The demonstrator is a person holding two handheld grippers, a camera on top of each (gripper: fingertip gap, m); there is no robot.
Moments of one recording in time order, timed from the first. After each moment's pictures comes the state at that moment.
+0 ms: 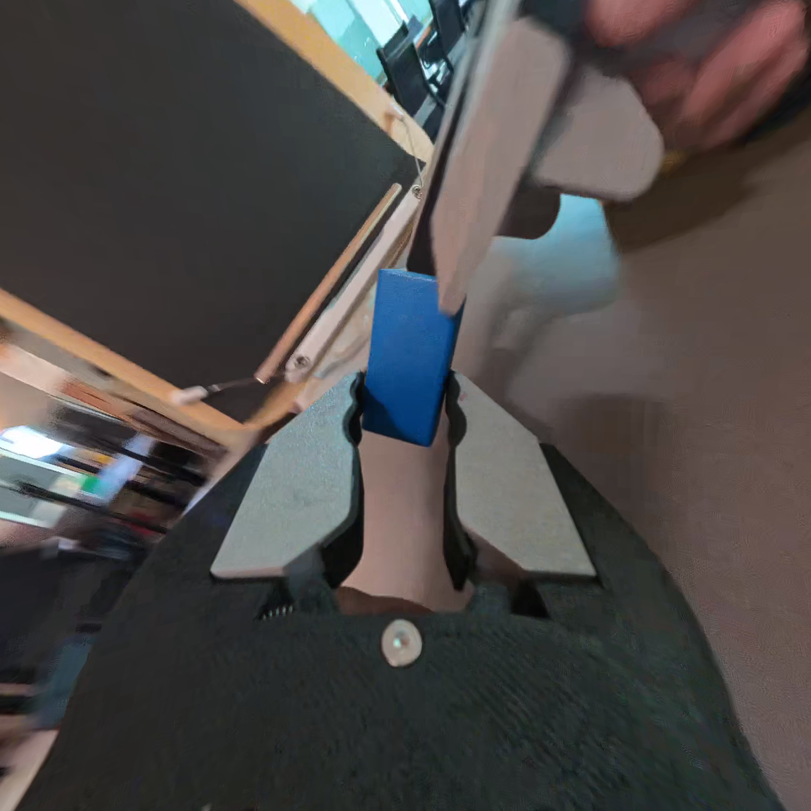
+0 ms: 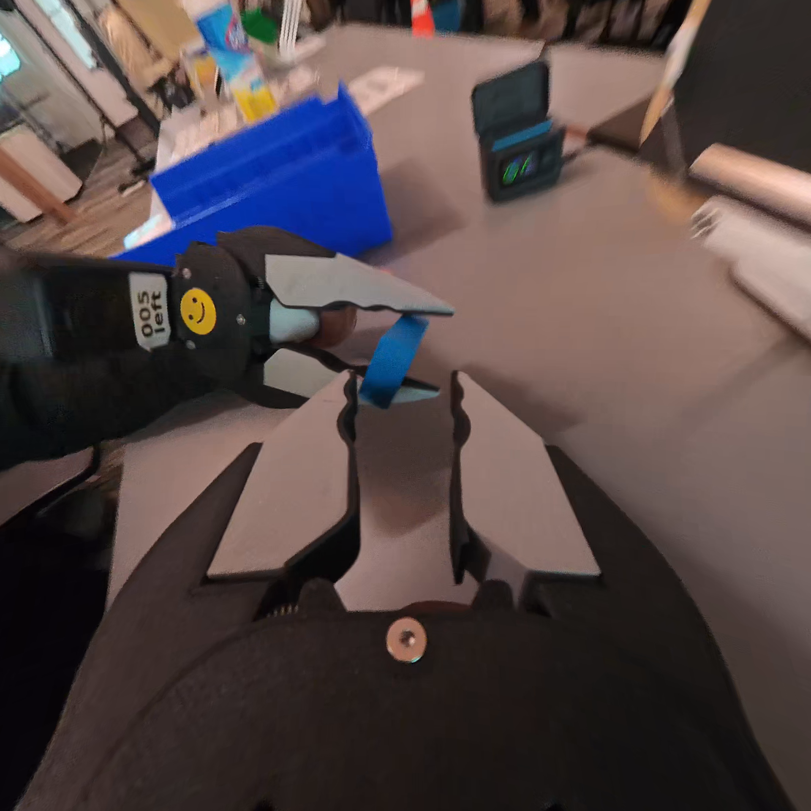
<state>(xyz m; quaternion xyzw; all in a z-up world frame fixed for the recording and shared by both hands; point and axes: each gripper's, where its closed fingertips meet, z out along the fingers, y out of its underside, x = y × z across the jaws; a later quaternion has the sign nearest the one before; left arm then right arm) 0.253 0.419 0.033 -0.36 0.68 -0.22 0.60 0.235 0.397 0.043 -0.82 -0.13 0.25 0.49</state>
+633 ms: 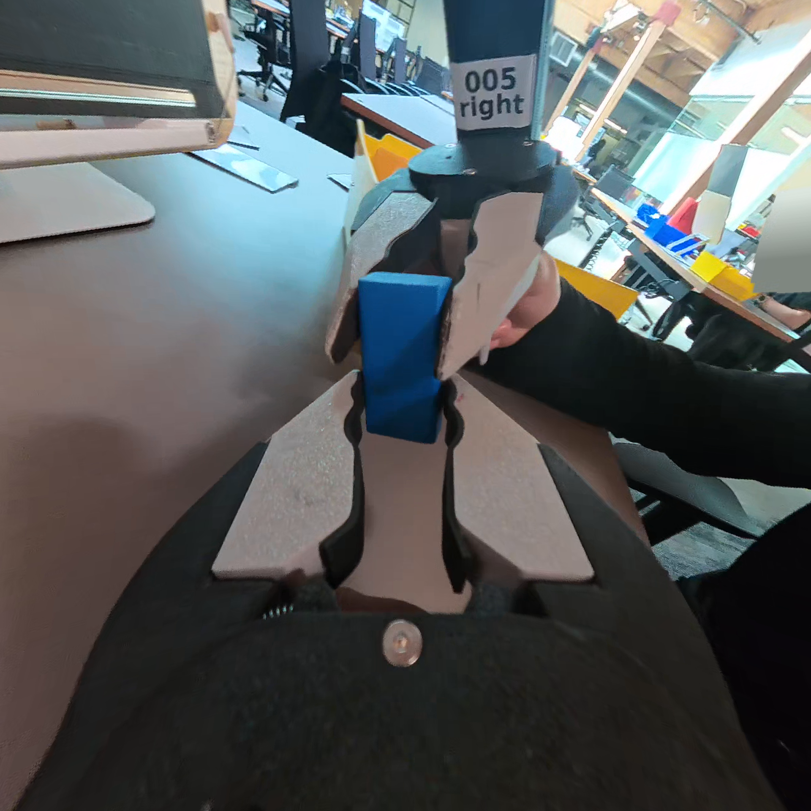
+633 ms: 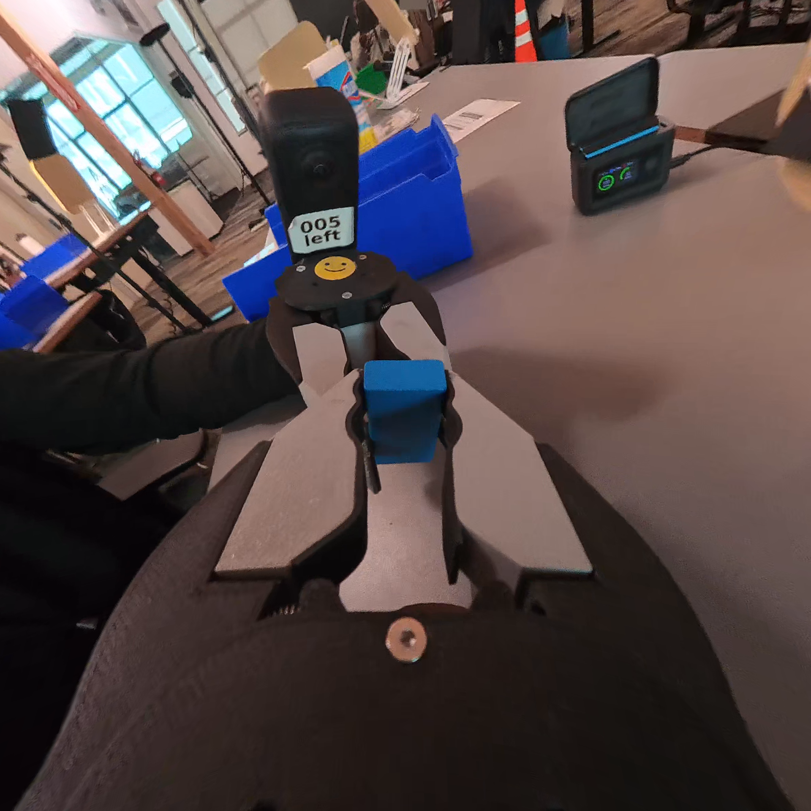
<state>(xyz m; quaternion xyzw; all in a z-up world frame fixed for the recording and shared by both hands) 0.244 0.353 0.028 -0.50 0.59 -0.60 0.19 0.212 0.390 0.054 -0.78 -0.15 0.36 0.50</state>
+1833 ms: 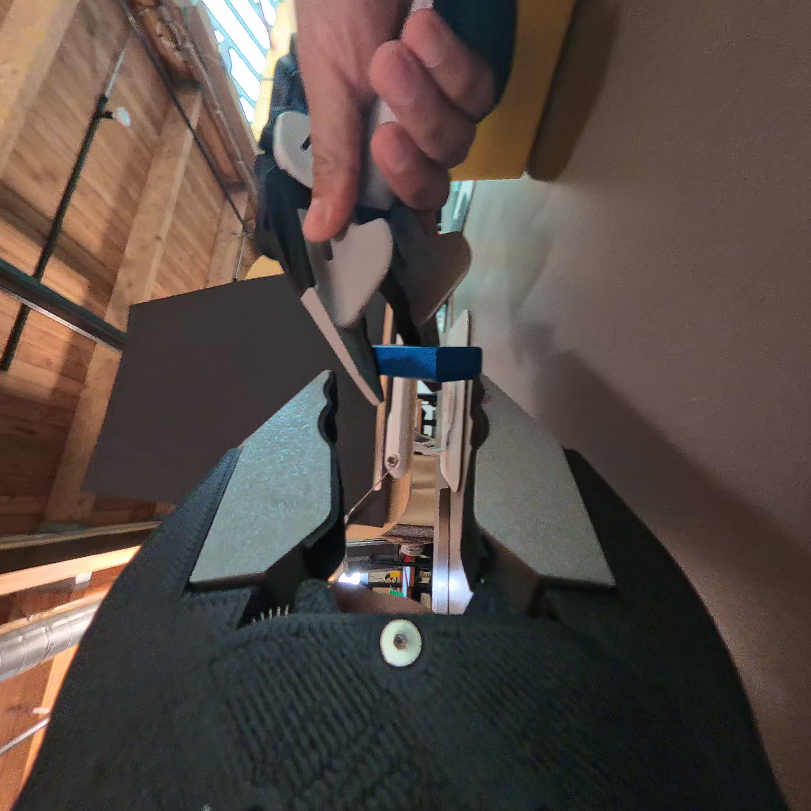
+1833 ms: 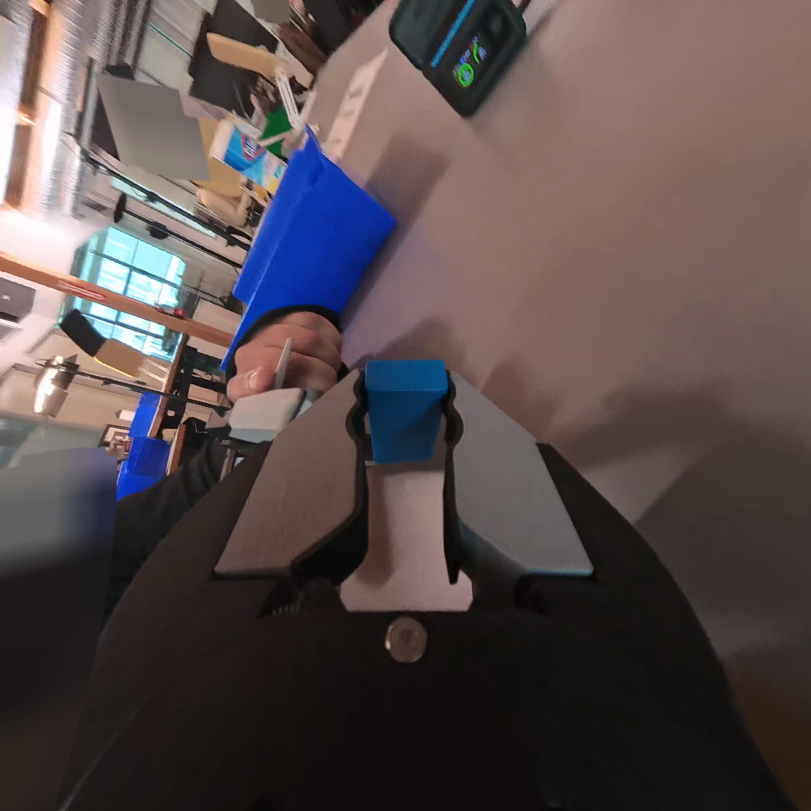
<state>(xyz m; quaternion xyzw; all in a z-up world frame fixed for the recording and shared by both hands) 0.249 0.363 0.028 -0.05 0.70 0.01 0.71 0.255 0.395 0.028 -0.81 0.08 0.44 0.38</state>
